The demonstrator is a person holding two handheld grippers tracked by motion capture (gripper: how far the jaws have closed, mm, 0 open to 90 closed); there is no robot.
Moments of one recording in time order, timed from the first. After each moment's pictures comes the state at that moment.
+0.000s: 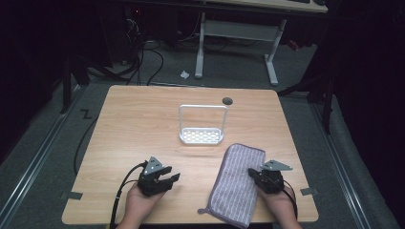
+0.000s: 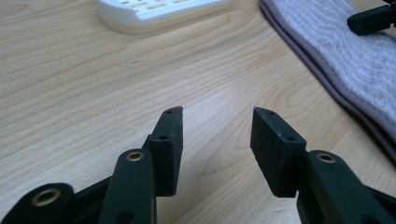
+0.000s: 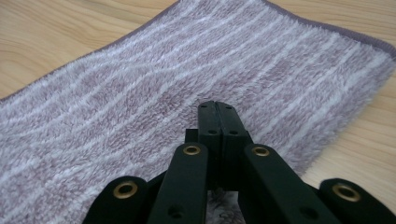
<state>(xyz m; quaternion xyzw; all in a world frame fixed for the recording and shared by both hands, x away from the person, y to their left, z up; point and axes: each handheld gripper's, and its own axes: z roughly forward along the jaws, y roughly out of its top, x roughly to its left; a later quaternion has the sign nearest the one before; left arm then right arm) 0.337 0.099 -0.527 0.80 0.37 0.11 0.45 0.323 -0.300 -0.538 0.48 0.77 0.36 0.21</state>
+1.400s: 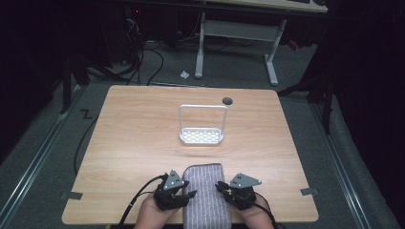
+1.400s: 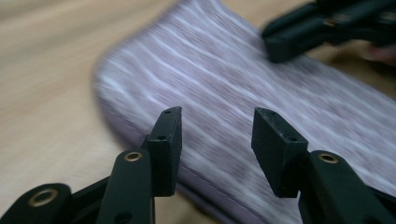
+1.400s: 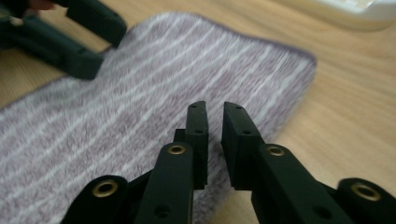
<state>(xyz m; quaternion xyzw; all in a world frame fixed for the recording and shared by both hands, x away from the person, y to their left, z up) 0.305 0.055 -0.532 0.84 0.30 0.09 0.44 0.287 -0.208 -0.534 0.36 0.82 0.41 0.18</state>
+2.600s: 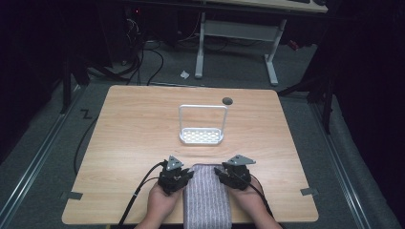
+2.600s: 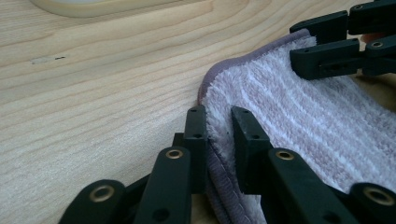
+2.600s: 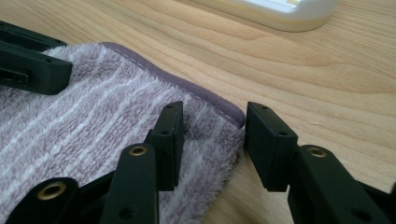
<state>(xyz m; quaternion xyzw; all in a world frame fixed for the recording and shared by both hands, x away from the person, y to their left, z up) 0.350 0.044 -0.544 0.80 0.41 0.09 0.44 0.346 -0.204 -0.540 0.45 0.79 0.38 0.19</state>
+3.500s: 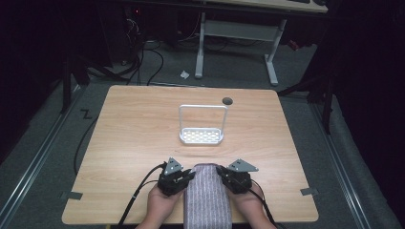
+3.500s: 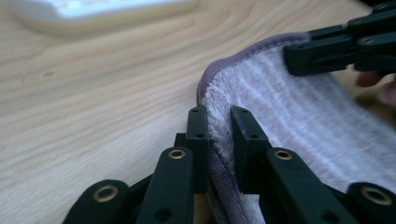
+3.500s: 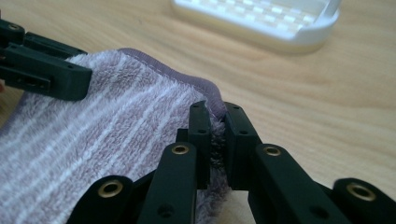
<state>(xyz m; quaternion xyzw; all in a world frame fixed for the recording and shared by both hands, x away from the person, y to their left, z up) 0.337 0.047 -0.539 0.78 0.37 0.11 0.49 0.327 -0.201 -0.534 0.43 0.77 0.41 0.22</state>
